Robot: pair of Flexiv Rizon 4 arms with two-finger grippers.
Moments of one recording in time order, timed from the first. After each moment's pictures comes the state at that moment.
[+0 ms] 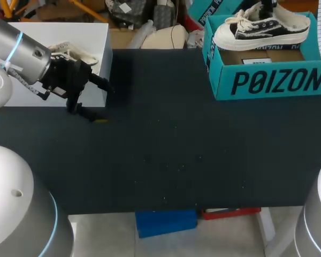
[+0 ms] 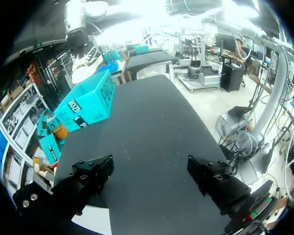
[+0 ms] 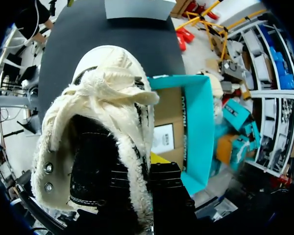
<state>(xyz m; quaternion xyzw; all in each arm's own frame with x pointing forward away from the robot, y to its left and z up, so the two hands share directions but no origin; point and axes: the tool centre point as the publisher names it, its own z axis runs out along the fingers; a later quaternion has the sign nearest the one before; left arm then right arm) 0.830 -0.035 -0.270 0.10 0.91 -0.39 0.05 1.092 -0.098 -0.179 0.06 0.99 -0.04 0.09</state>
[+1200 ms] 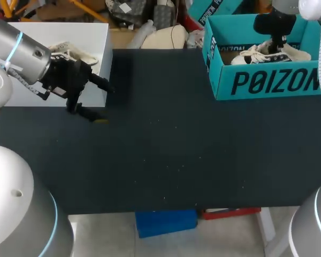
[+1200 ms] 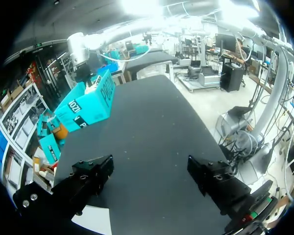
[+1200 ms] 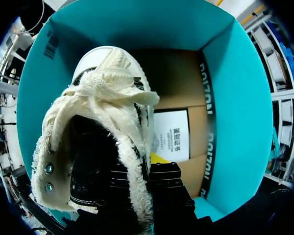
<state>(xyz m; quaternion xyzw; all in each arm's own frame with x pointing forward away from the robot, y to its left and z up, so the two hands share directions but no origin) 0.830 -0.035 -0.270 0.10 0.91 -0.39 0.05 1.141 -0.174 -0.357 0.03 1.00 0.01 0.03</state>
